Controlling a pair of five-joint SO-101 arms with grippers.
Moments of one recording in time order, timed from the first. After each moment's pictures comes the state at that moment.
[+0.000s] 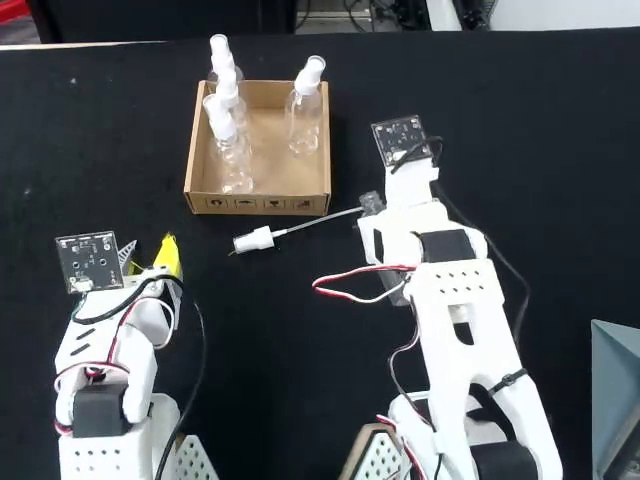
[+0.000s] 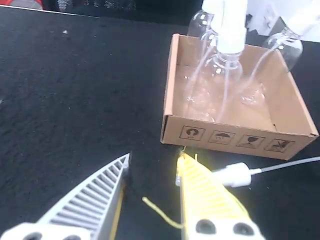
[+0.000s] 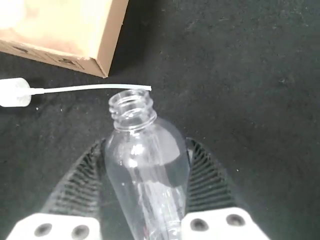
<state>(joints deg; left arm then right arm) -7.4 -103.7 80.9 54.5 2.7 -6.7 -31.6 47.0 51.5 6.6</state>
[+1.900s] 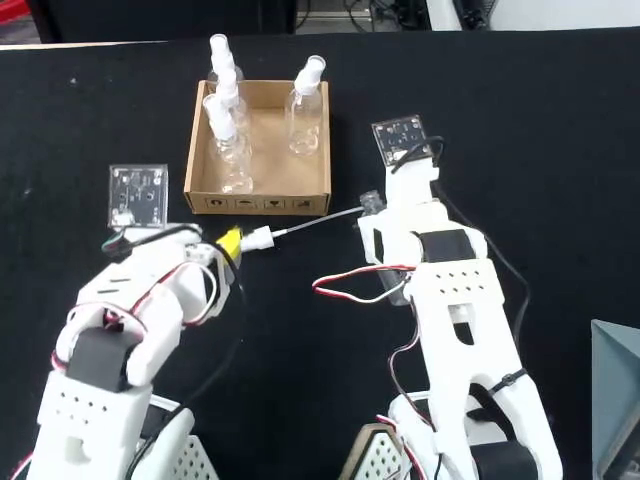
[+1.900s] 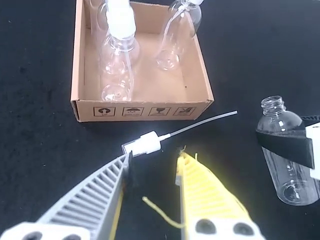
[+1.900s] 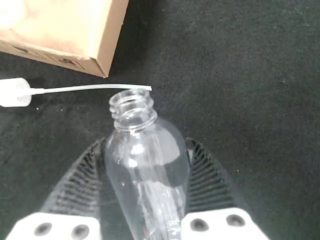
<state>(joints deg) 12.1 -69.5 49.9 63.3 11.9 -6.7 -31.6 47.0 51.3 6.2</state>
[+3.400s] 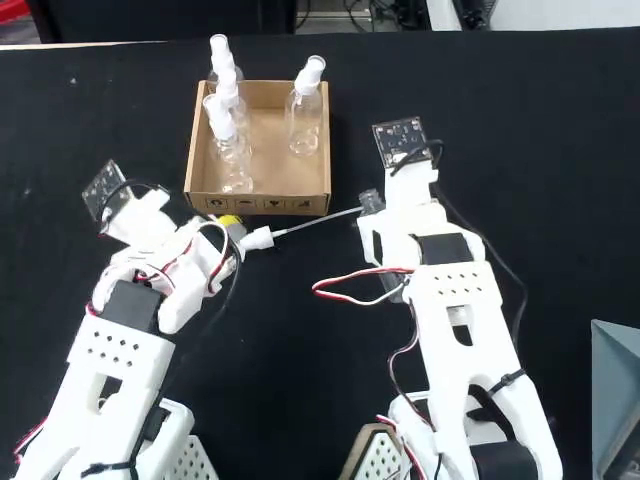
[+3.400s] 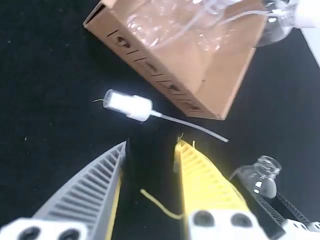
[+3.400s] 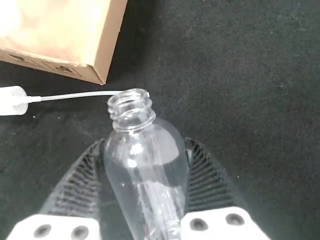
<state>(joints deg) 12.0 -54.5 51.5 57.1 54.8 -6.7 -31.6 49.1 47.6 6.2</state>
